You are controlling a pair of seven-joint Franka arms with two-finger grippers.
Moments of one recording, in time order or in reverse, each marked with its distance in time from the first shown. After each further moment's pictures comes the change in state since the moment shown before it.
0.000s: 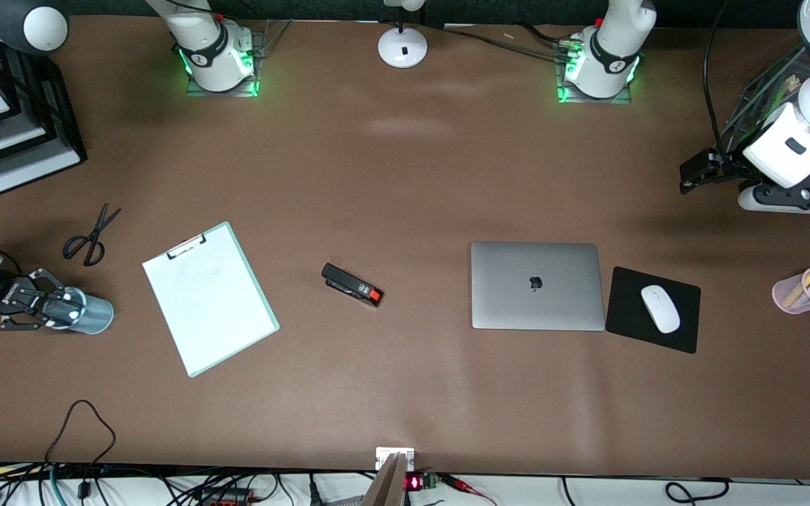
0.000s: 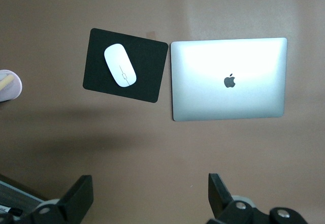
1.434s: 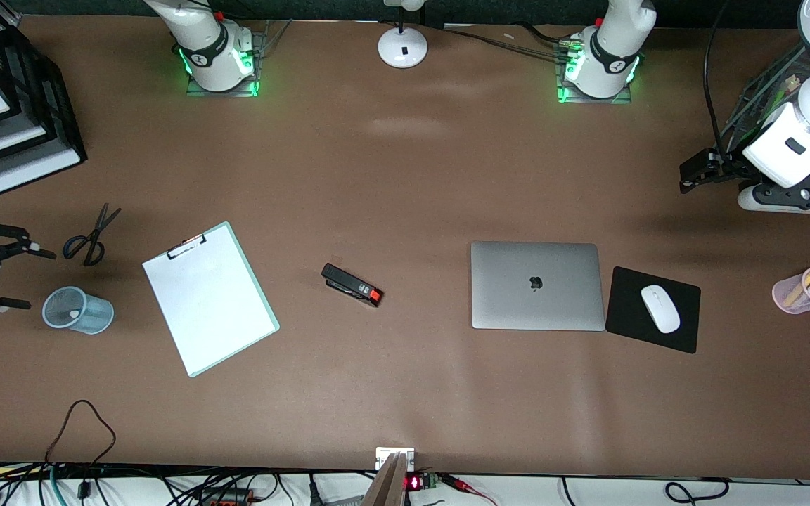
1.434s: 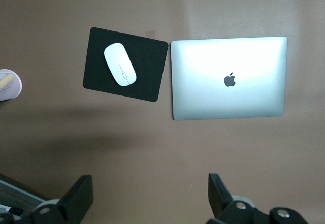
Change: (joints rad) left arm 0.000 0.000 0.000 0.000 0.000 -0.004 0.002; right arm 0.230 -0.303 0.012 0.119 -0.507 -0.201 0.774
